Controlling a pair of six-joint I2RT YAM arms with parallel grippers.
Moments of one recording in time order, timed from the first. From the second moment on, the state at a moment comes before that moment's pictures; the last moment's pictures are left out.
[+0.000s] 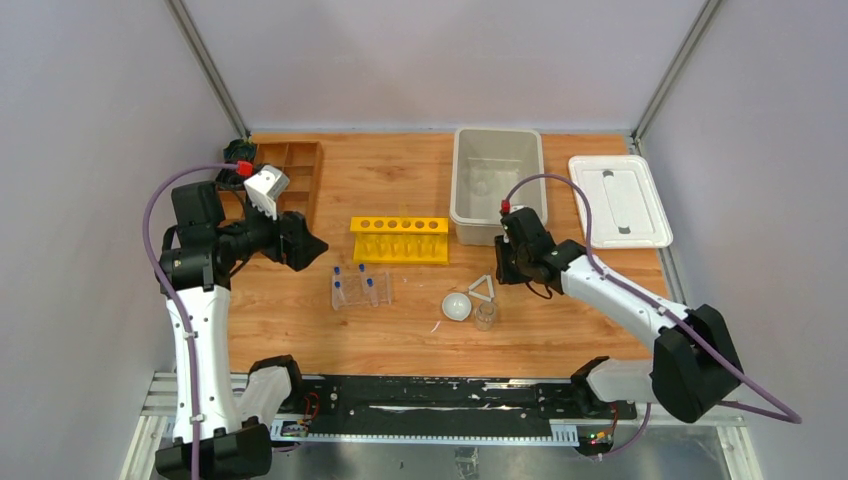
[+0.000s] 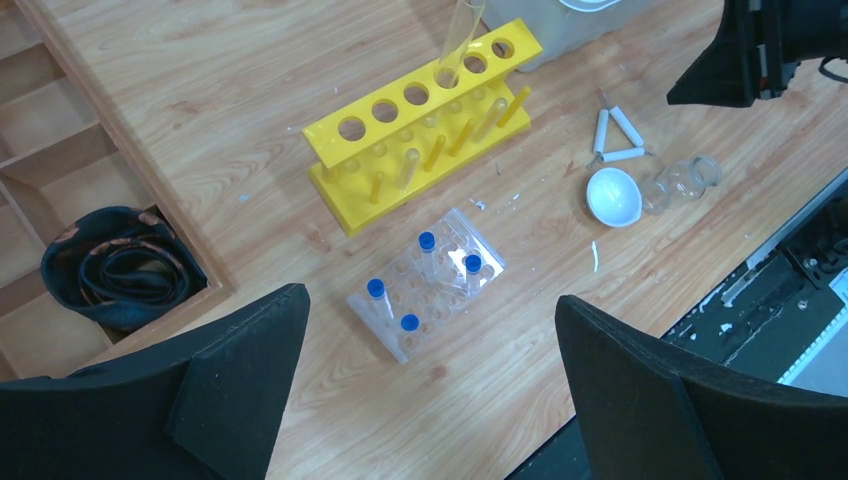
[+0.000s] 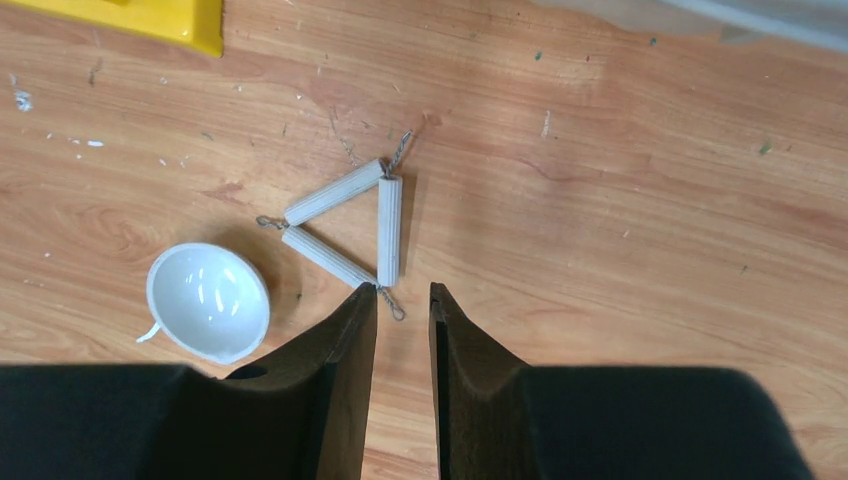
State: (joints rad) left arm 0.23 0.92 1.18 -0.97 0.83 0.36; right arm 0.58 1.26 0.83 -0.50 0.09 0.35
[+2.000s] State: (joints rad) left arm 0.23 0.90 1.19 -0.99 0.82 0.39; right arm 0.79 1.11 0.56 -0.22 0.40 0.42
